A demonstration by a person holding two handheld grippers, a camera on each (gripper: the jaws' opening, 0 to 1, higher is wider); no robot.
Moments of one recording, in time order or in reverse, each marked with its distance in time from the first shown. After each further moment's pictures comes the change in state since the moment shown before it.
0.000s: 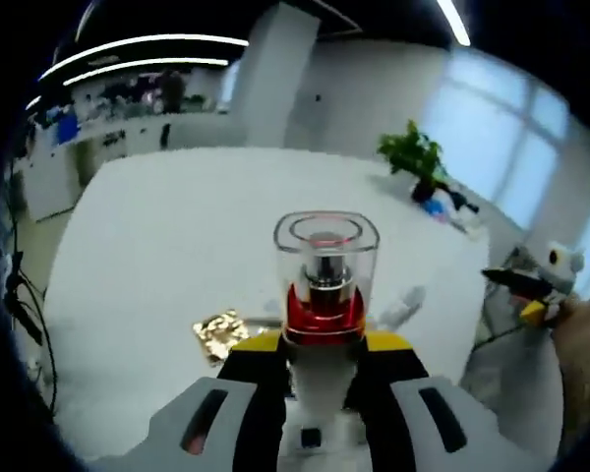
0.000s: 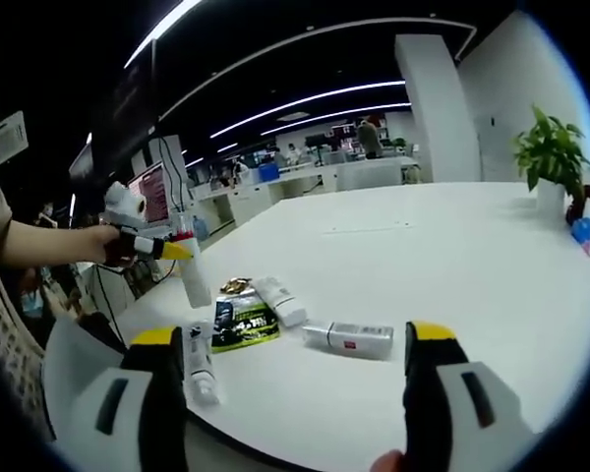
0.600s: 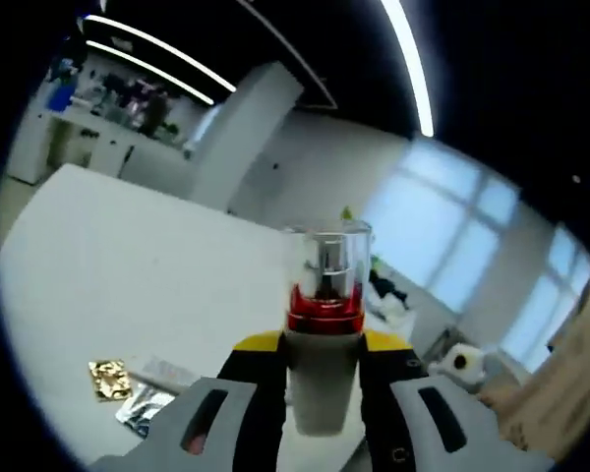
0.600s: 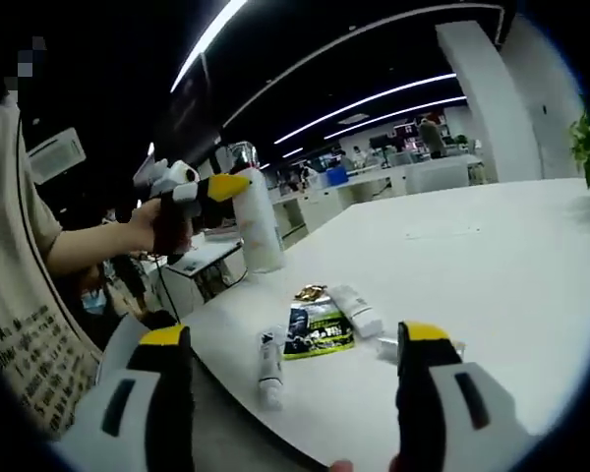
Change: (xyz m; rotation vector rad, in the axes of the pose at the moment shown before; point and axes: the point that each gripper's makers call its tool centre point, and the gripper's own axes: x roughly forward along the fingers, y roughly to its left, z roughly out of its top) left arm -0.005 -0.124 0.069 -0.096 -0.241 -0.264; right arm -0.002 0.067 0.022 -0.001 -0.041 0.406
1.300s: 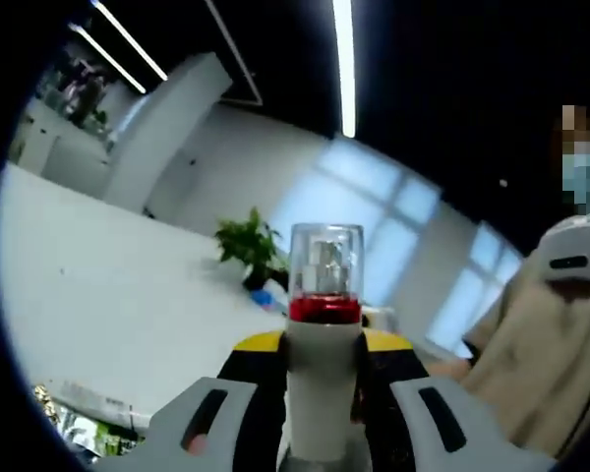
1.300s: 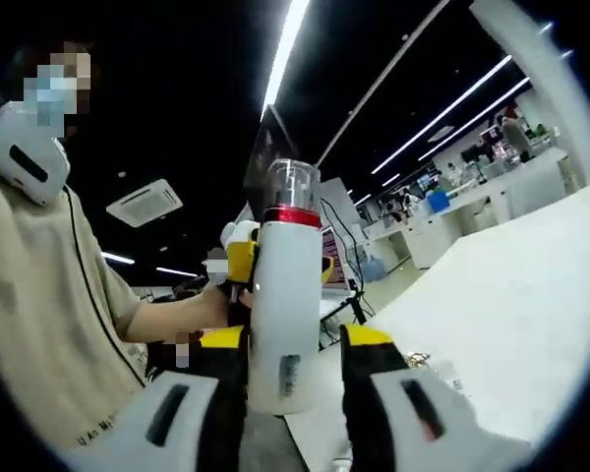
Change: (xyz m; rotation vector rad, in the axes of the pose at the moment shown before) left arm 0.015 -0.087 0.005 -0.001 0.049 -0.363; right arm 0.022 0.047 0.100 0.068 -0.178 0.444
